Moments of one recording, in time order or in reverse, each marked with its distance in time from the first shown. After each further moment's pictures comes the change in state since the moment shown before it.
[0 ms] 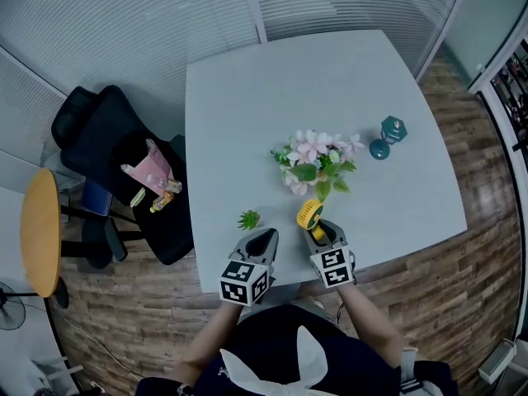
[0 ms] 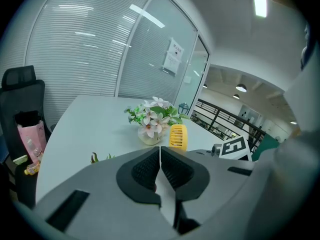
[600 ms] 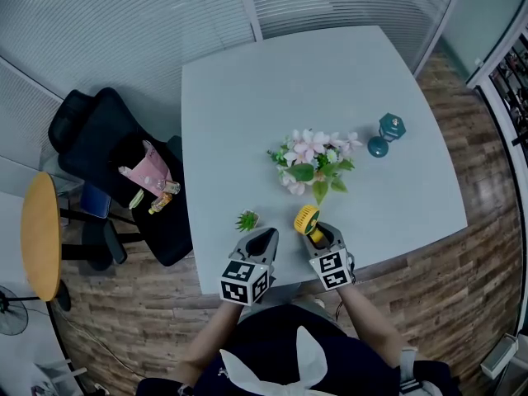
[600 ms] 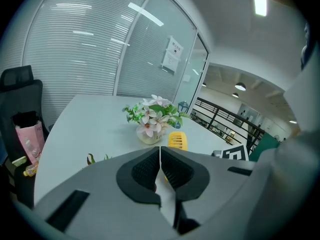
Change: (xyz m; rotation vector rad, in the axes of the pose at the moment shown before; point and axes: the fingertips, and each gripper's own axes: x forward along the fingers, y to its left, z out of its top) left arm 0.008 -0.001 0.000 0.010 0.015 -0.010; right arm 0.005 0.005 -0.018 -0.056 -0.003 0.018
